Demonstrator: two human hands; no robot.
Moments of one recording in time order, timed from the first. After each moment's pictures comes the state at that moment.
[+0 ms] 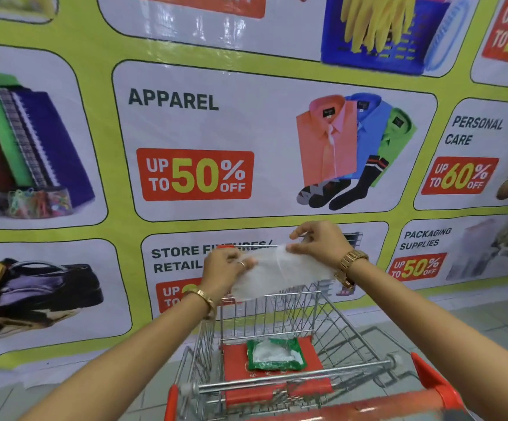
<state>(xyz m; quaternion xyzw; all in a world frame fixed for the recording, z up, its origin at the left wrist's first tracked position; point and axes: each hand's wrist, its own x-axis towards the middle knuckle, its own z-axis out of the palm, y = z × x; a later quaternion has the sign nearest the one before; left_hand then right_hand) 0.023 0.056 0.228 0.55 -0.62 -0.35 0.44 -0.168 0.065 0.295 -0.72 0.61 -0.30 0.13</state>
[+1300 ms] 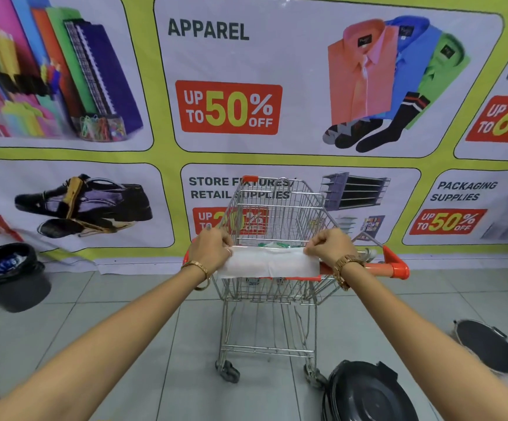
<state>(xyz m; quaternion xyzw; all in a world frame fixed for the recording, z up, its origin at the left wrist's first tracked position) 0.034 0.229 0.143 0.71 -0.64 -0.15 0.24 -0.206 0.217 0.162 -0.62 0.71 -0.24 0.25</state>
